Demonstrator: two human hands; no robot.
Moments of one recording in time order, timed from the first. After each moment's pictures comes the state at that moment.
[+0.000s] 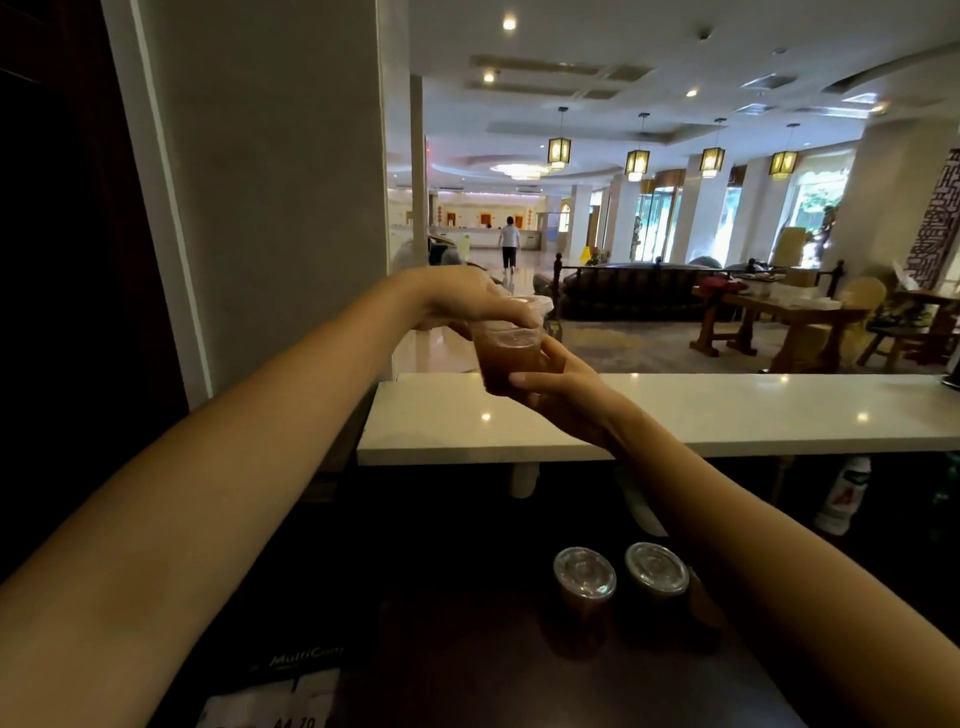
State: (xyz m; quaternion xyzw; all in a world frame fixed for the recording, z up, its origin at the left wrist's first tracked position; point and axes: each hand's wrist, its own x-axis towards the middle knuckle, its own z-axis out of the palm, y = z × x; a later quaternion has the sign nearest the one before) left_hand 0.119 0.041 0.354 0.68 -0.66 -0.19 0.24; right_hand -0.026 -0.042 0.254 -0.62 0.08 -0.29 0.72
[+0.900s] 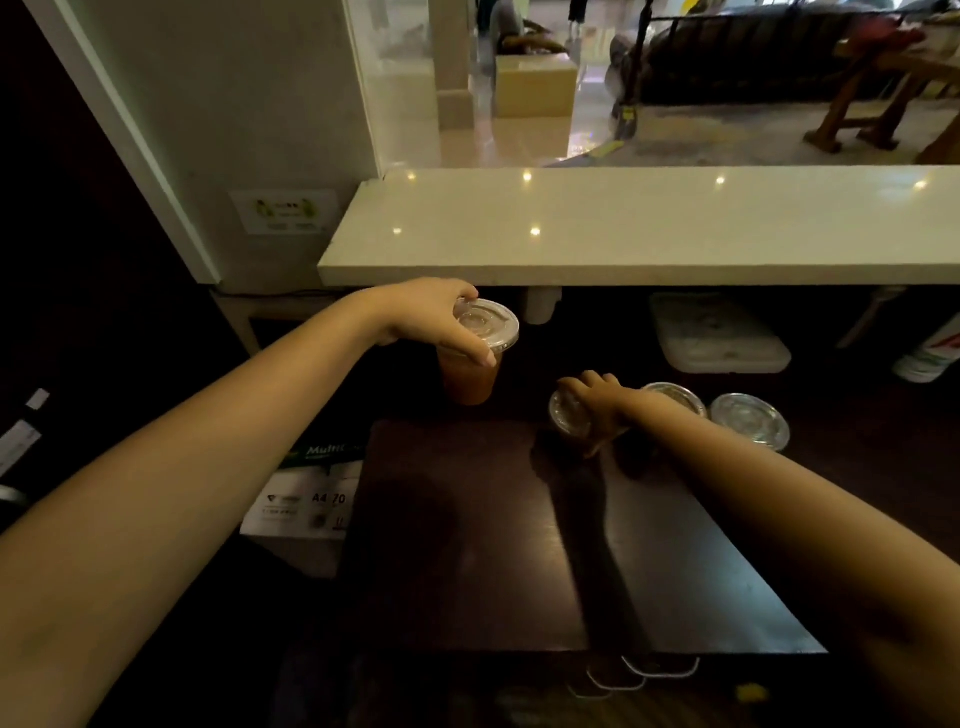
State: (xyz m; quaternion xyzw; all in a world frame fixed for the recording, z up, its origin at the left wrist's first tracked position) left_hand 0.106 0.011 0.164 0.78 -0.55 -0.26 0.14; right_hand -0.071 -0.145 0.016 -0.91 0.33 0.22 0.08
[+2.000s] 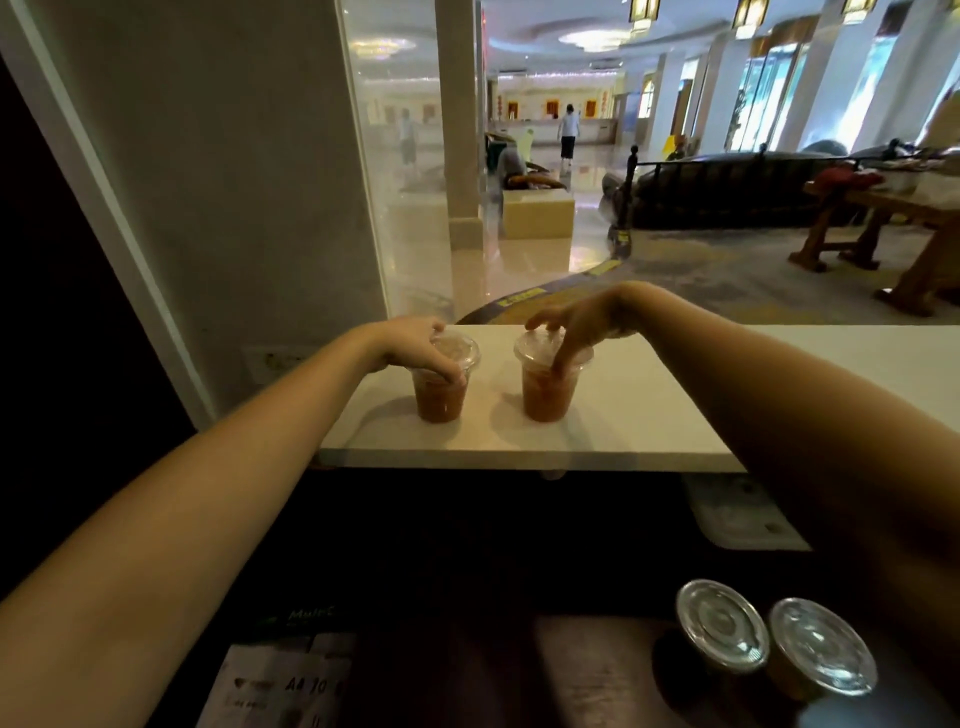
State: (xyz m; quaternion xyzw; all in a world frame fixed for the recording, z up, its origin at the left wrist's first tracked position) left_hand 0.229 -0.108 0.239 0.84 -0.47 -0.24 0.15; right_hand 0.062 -0.252 0.259 -0.92 0.30 0.14 0.23
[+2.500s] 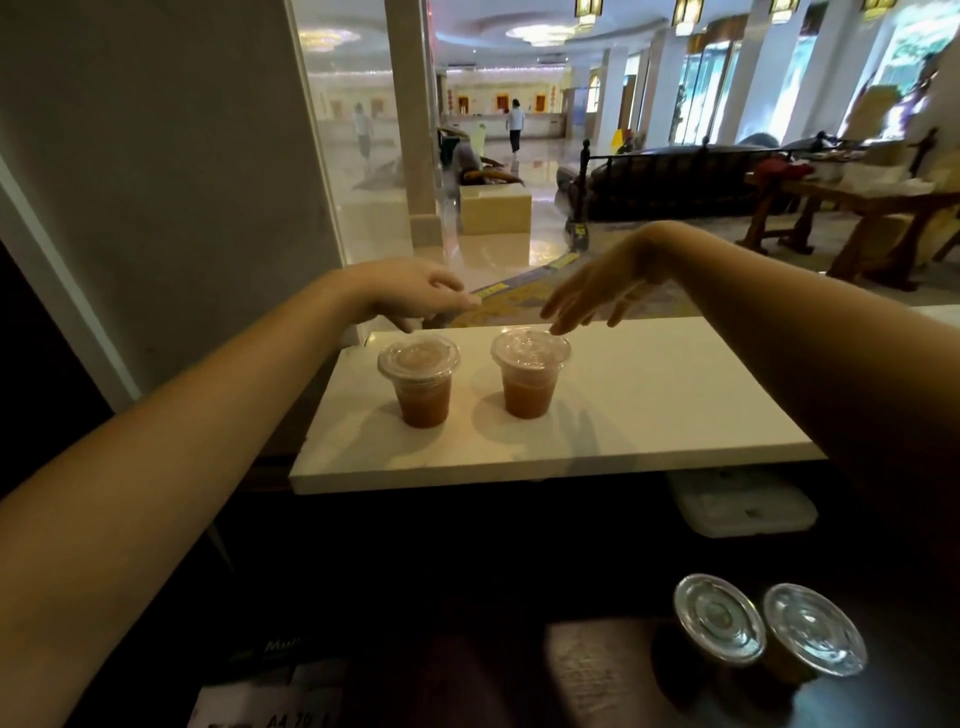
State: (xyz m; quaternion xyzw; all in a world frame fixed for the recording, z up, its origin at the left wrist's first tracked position) left_hand 0.219 -0.127 0.291 0.79 -0.57 -0.20 0.14; right_hand 0.047 -0.273 0.299 -0.87 0.37 0.19 0.26
